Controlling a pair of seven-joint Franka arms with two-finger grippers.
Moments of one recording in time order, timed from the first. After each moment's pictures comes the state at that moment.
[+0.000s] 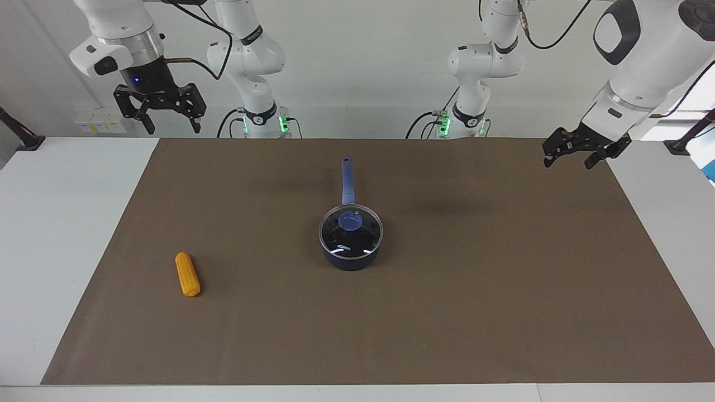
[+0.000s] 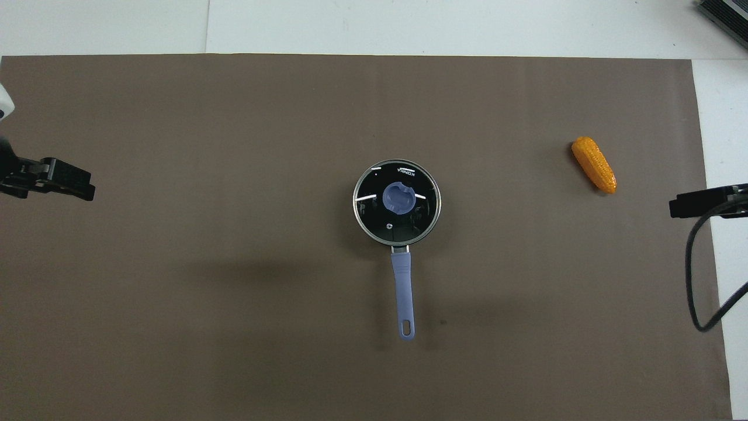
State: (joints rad) left arm -0.05 0.07 0.02 -1.52 -0.02 1.51 0.07; right arm 0.01 -0.10 -0.03 -1.60 -0.02 1.55 -0.06
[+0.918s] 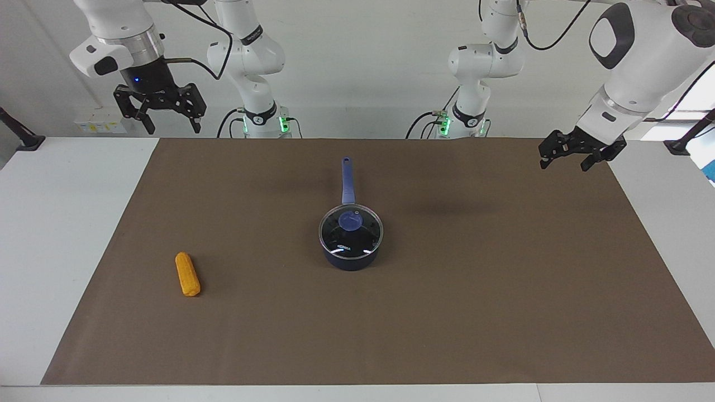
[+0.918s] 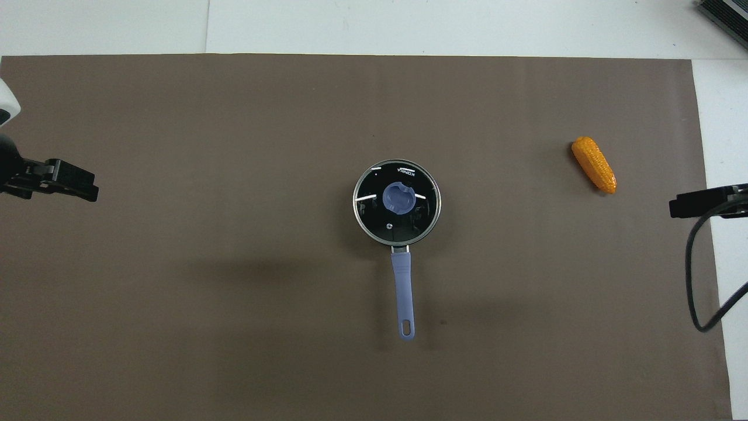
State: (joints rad) left arm -0.07 0.07 0.01 -1.54 -0.02 1.53 0.08; right arm 0.01 -0.10 -0.03 -1.60 -0.02 1.55 -0.06
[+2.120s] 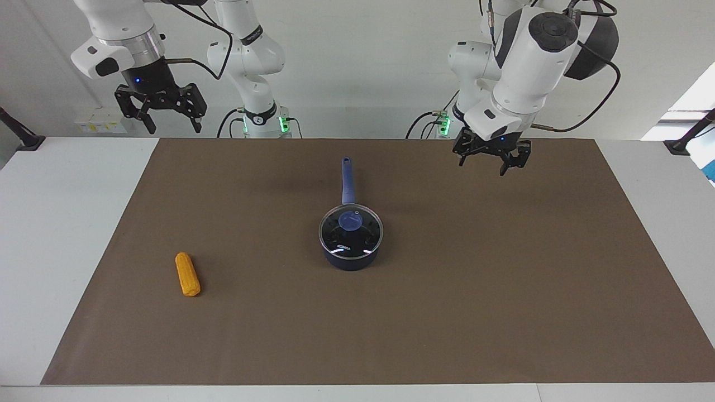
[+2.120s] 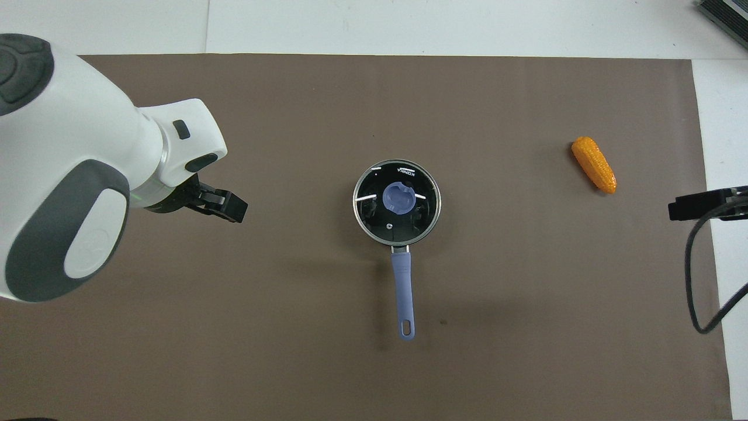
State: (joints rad) left arm -0.38 0.09 0.00 -1.58 -0.02 1.61 -0.01; right arm 0.01 -0.10 -0.03 -1.60 -0.02 1.54 -0.06
